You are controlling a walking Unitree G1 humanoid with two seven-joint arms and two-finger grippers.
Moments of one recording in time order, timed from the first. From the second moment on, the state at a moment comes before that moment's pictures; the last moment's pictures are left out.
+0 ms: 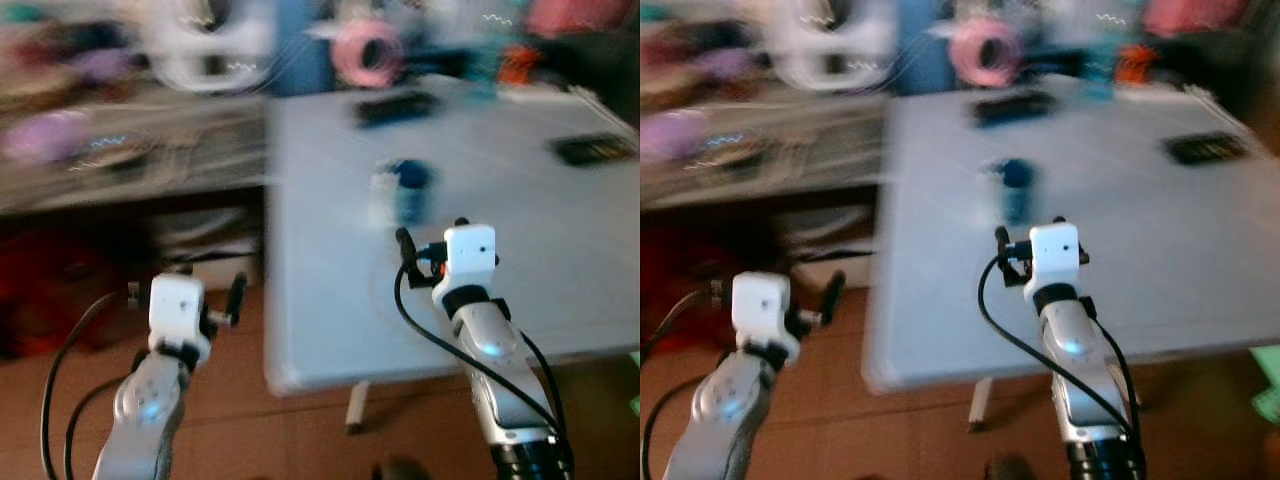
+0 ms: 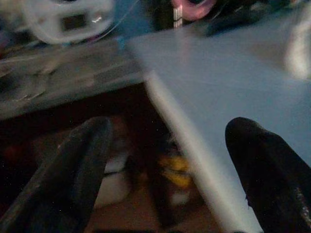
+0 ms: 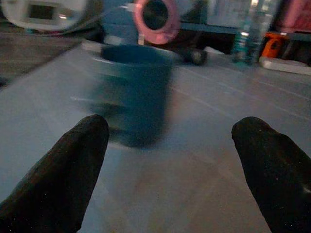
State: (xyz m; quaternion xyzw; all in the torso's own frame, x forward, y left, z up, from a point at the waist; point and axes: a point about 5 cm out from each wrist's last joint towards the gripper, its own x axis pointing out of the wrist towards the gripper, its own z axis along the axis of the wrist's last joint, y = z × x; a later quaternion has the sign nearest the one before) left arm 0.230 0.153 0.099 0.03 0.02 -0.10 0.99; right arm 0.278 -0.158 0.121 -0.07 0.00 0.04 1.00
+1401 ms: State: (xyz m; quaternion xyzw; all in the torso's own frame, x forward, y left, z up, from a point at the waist) left arm 0.221 0.149 0.096 0.01 0.04 -0.12 0.99; right arm 0.326 -0.113 0.132 -0.01 0.02 0.11 0.99
